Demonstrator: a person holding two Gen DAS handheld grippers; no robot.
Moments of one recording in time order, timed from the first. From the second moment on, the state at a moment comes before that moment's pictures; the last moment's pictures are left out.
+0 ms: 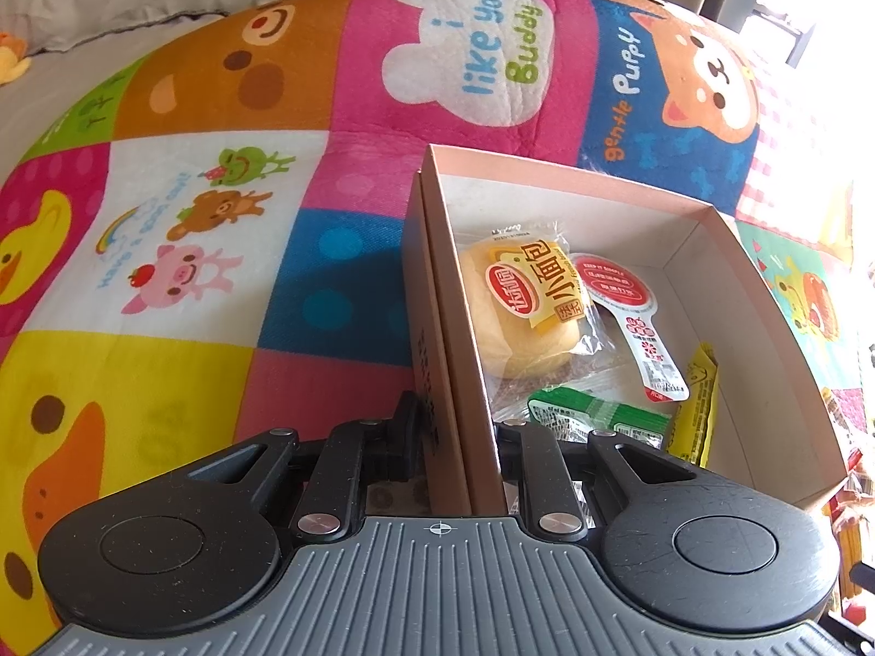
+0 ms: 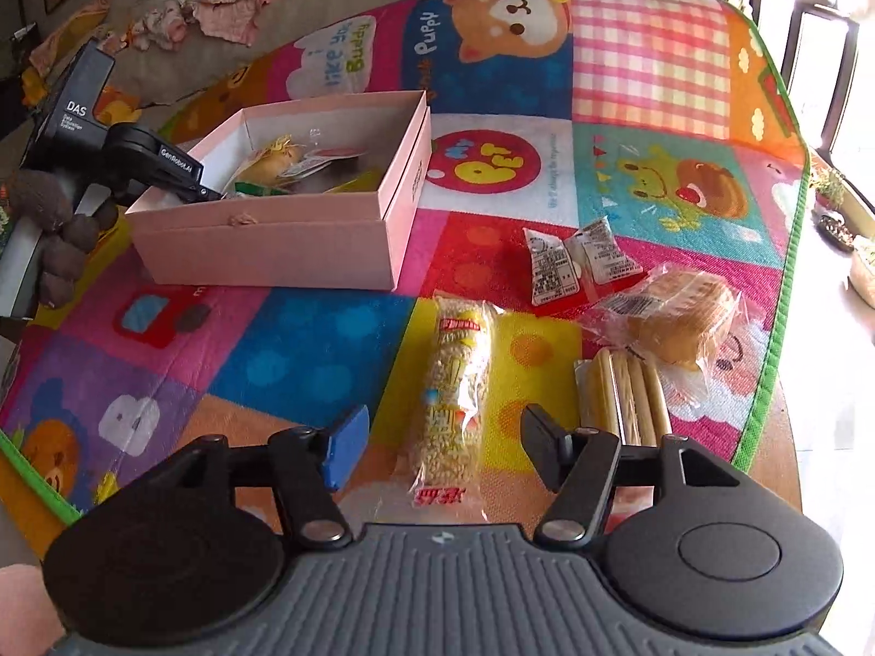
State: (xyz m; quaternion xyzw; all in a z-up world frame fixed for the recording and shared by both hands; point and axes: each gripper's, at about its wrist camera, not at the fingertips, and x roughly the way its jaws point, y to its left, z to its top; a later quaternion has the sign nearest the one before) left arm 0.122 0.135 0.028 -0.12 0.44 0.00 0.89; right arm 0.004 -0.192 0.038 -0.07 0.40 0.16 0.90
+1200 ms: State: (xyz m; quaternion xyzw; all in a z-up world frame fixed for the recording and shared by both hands) left arm 0.121 0.134 0.028 -0.11 0.45 0.00 0.89; right arm 0.094 -0.124 0.151 0.06 0.28 0.20 0.94
